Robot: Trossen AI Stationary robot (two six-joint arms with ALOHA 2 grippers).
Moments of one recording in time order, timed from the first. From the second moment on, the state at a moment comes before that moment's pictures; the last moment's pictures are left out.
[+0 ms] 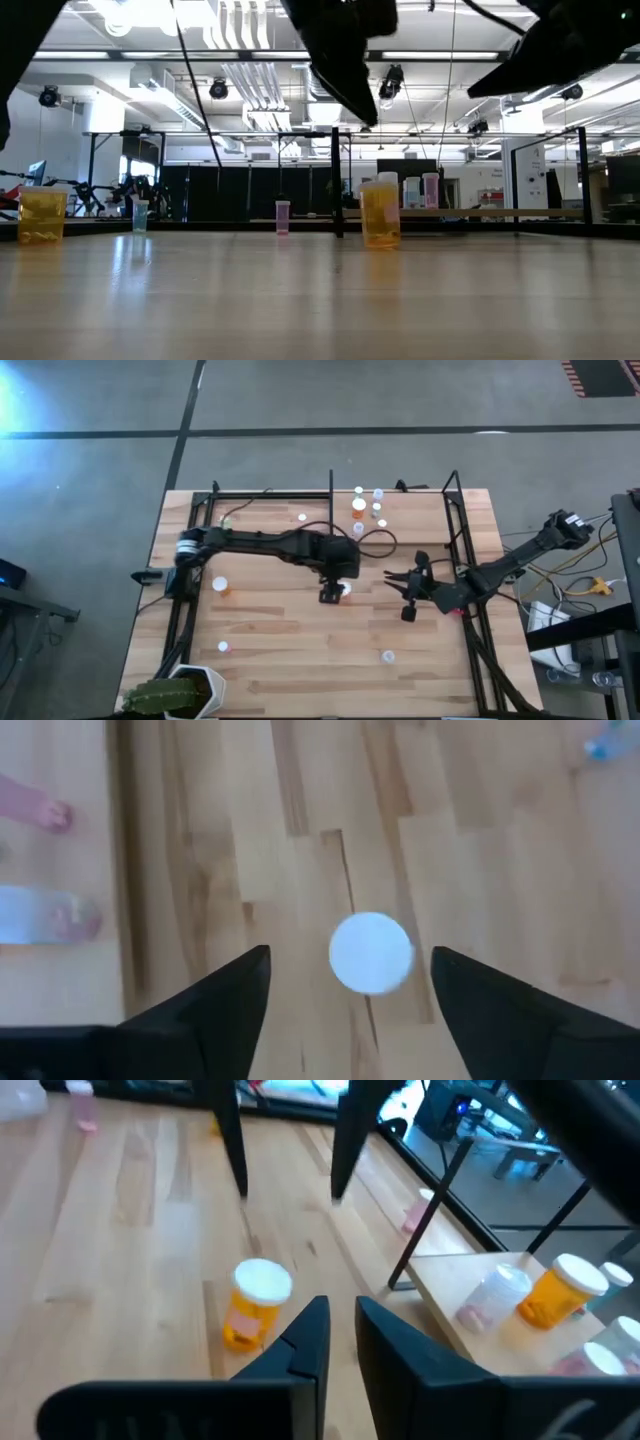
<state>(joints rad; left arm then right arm) 0.00 1.97 1.82 -0.84 -0.03 0.19 0.47 0.97 0.46 -0.04 0.76 0.14</state>
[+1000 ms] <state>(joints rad) -0.01 1.07 0.24 0.90 0.08 0.09 0.18 1.64 0.71 0.23 0.35 0.11</state>
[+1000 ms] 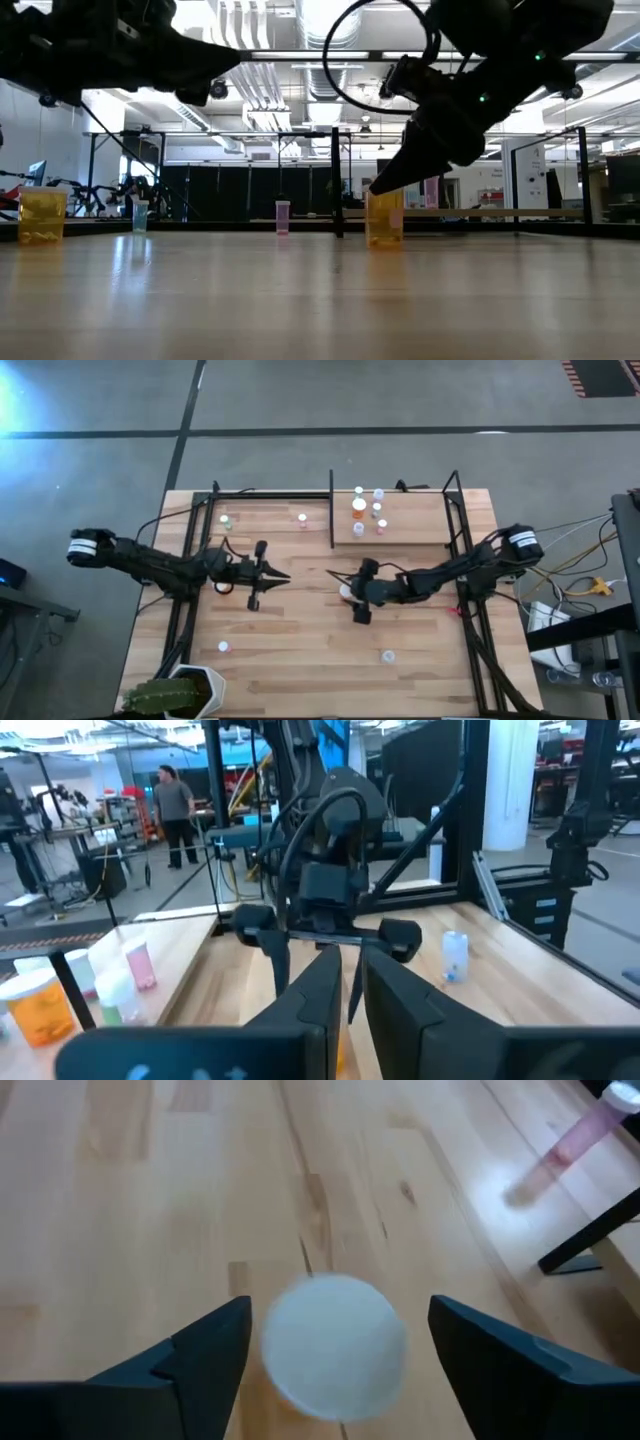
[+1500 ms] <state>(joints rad) -0.01 1.09 0.22 0.92 0.08 0.09 0.18 1.62 0.73 0.22 0.36 0.12</state>
